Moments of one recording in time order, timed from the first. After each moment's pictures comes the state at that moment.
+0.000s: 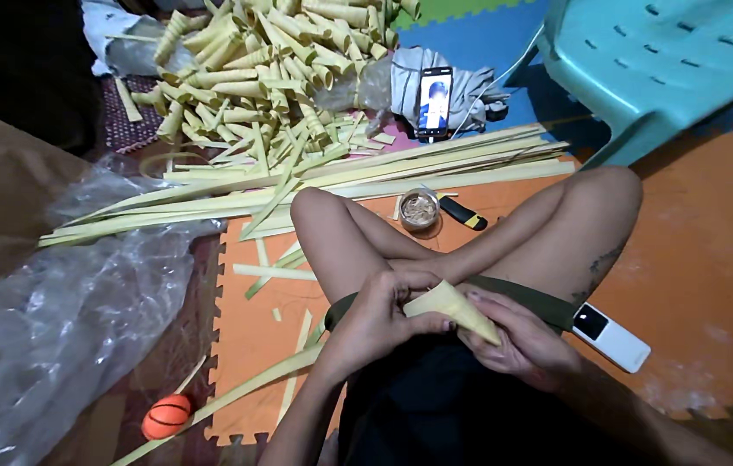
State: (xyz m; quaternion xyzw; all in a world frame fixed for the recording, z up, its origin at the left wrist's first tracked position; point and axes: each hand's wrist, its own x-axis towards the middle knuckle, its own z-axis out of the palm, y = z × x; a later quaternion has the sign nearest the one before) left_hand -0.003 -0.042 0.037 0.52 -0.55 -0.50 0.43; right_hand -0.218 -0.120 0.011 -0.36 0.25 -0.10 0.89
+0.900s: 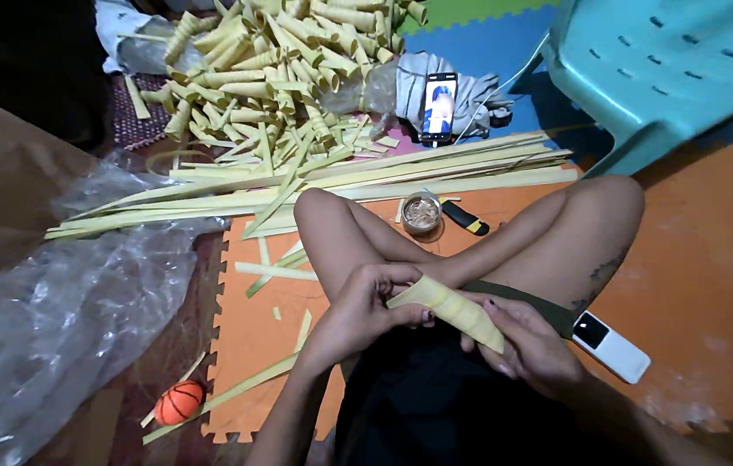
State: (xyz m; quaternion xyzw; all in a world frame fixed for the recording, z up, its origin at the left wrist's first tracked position) left_hand 0.016 -0.039 0.048 0.52 -0.51 -0.53 0.43; right_hand -0.229 -0.112 0.005 -0.58 0.24 -0.24 0.74
